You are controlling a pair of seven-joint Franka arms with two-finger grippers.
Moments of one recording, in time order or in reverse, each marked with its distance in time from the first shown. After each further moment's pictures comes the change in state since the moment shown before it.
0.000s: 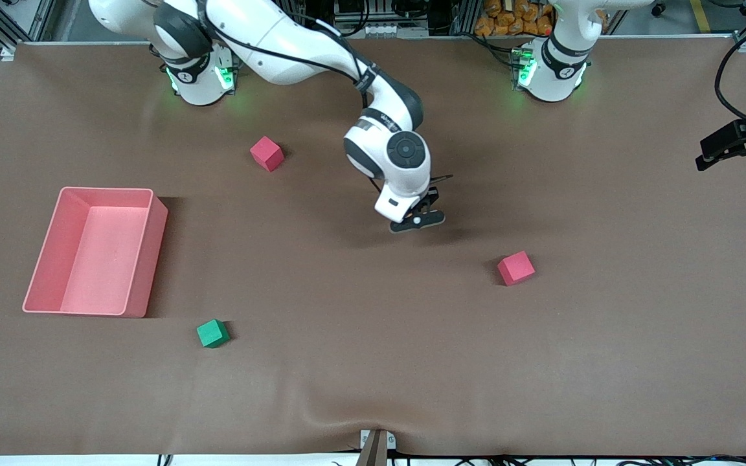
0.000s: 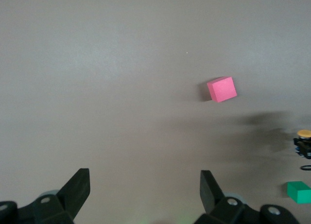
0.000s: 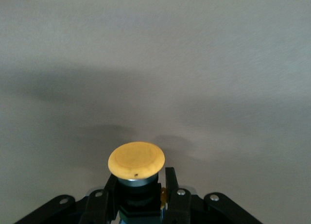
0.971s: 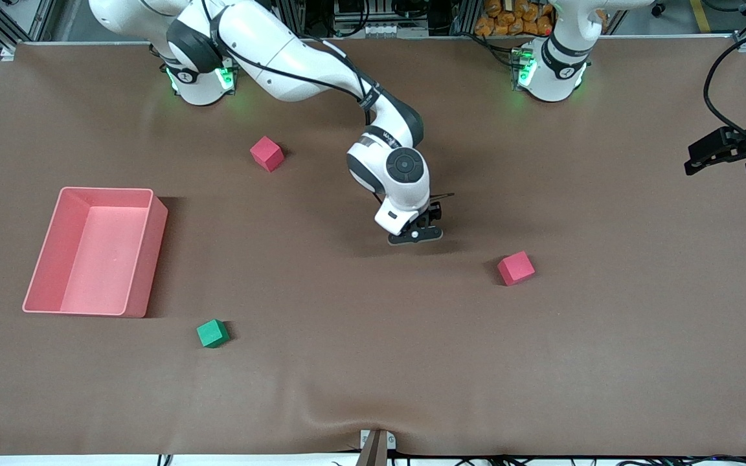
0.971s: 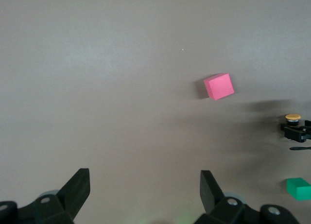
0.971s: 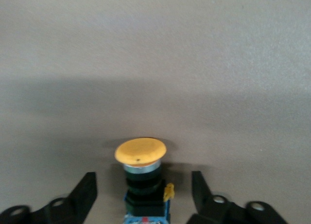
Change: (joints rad) left arm -0.013 0.022 -0.007 0.000 -0.013 0.000 0.000; right arm -0.006 0.069 -0.023 0.070 0.000 0.056 0.055
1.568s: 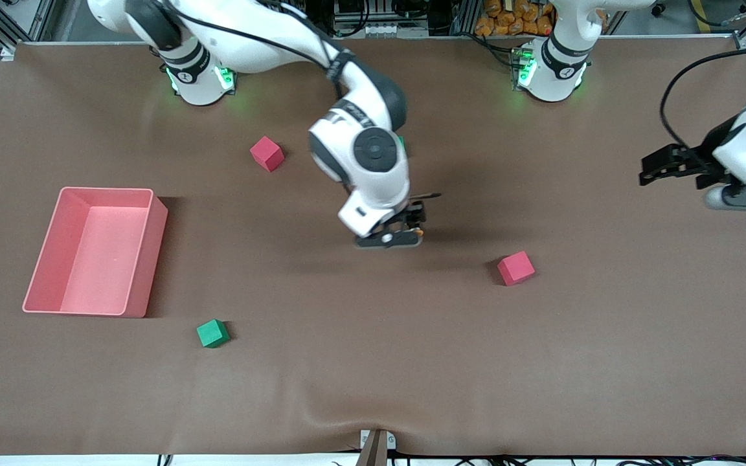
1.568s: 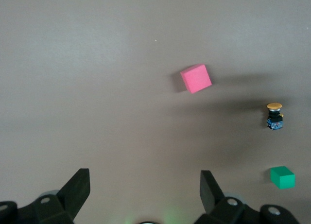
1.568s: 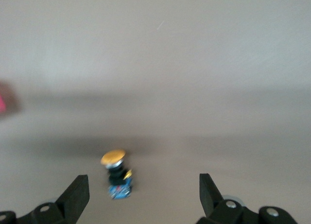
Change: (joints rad) left arm -0.064 0.069 -0.032 0.001 -0.037 0.000 -0.046; right arm -0.159 -0.231 -0.017 0.041 -0.001 -0.295 -0.021
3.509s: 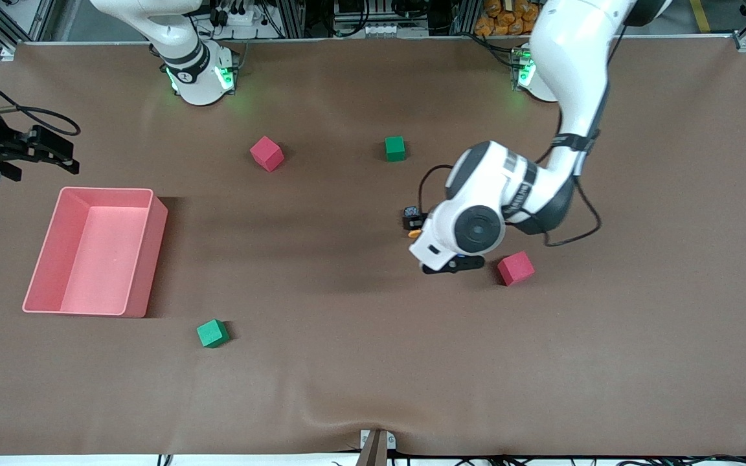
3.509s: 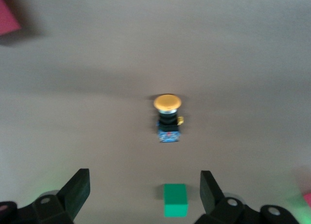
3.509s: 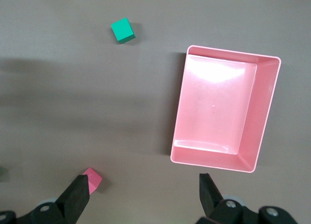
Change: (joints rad) left arm -0.469 0.577 -0.018 0.181 -0.222 0.189 -0.590; right arm -0.639 -0.758 -0.109 -0.443 0.000 -0.403 -0.836
